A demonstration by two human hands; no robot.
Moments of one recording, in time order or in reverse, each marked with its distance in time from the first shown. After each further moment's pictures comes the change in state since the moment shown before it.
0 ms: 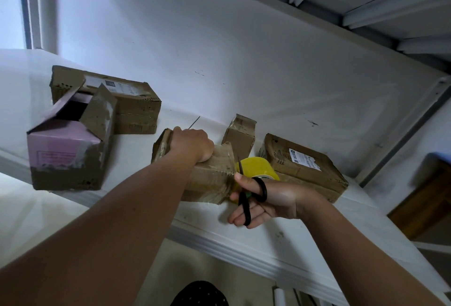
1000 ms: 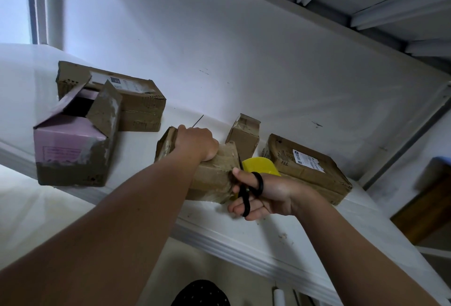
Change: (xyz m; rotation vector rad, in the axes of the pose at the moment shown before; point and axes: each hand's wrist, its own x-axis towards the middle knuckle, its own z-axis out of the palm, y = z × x) left_hand 0.000 0.000 0.000 0.000 0.006 -0.006; right_hand 0.012 -0.009 0.004 0.067 0.086 0.032
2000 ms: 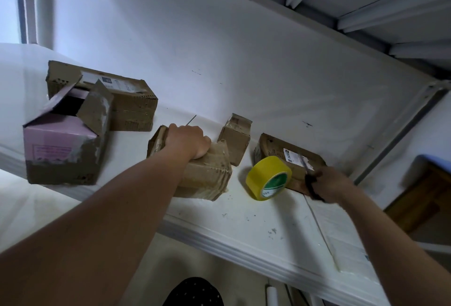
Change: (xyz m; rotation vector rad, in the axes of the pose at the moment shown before) left_hand -0.005 -0.002 -0.007 -0.065 -0.002 0.014; right_hand -0.059 0.034 -0.099 -0.673 0.850 0.043
